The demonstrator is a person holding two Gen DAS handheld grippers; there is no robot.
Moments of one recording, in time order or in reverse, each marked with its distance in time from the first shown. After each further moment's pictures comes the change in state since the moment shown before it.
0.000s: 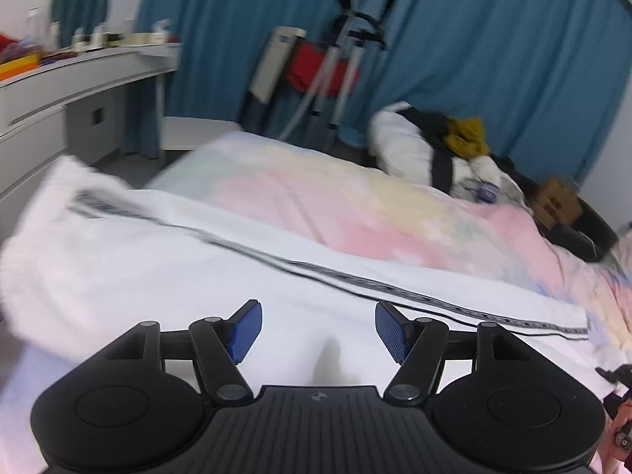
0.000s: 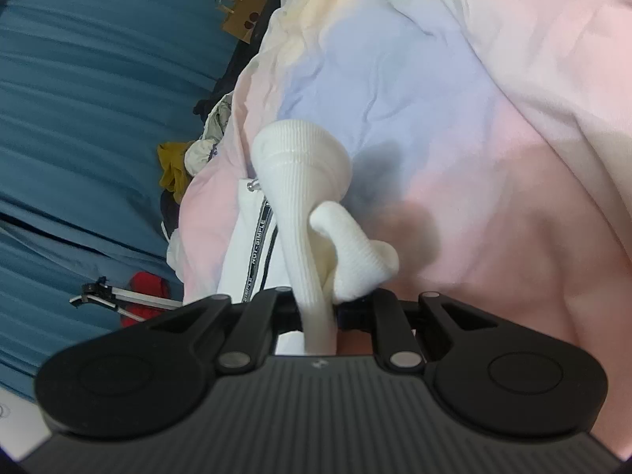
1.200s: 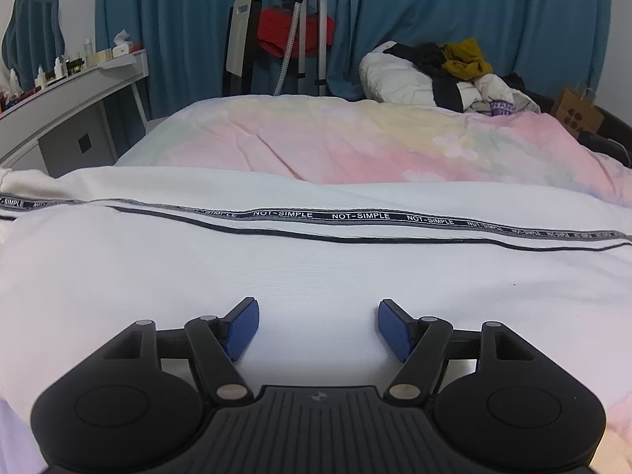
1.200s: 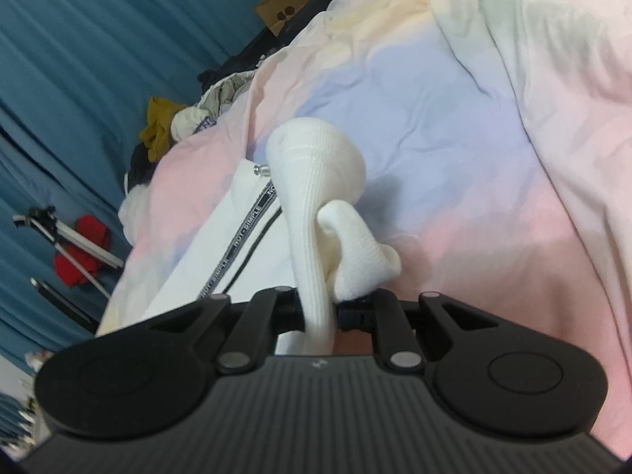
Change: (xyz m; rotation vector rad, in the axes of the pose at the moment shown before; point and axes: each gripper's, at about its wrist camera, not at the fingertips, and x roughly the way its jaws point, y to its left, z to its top) left arm 0.115 -0.016 -0.045 0.225 0.082 0.113; right arm 0.014 0.043 -0.011 -0.349 -0.047 -0.152
